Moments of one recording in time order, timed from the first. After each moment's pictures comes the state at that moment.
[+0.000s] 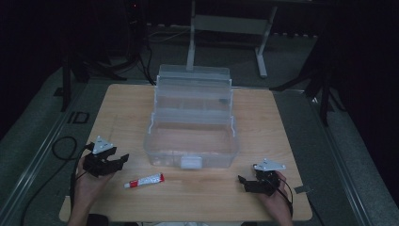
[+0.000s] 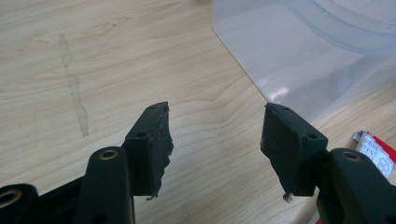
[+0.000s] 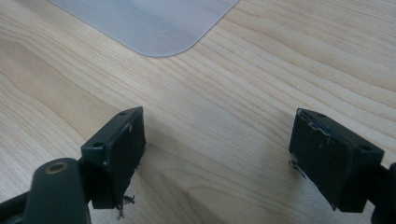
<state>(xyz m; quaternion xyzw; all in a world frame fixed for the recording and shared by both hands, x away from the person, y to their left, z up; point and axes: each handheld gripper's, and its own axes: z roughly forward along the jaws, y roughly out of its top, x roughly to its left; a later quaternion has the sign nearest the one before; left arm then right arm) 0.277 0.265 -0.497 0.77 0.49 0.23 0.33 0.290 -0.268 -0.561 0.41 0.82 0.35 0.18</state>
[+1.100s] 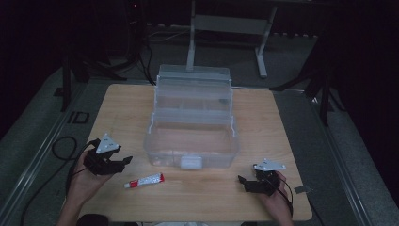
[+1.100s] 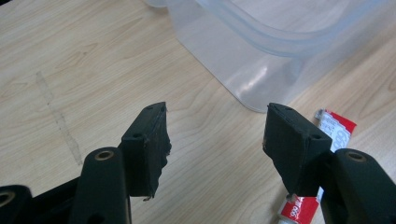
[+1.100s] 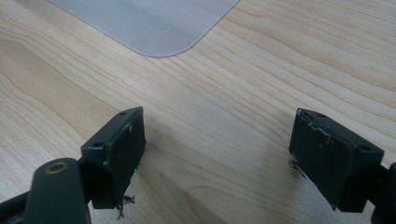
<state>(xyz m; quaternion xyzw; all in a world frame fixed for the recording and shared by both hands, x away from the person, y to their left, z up) 0.276 0.252 -0.472 0.84 0.40 0.21 0.31 0.290 -0.268 -0.561 0.41 0.82 0.35 0.18</state>
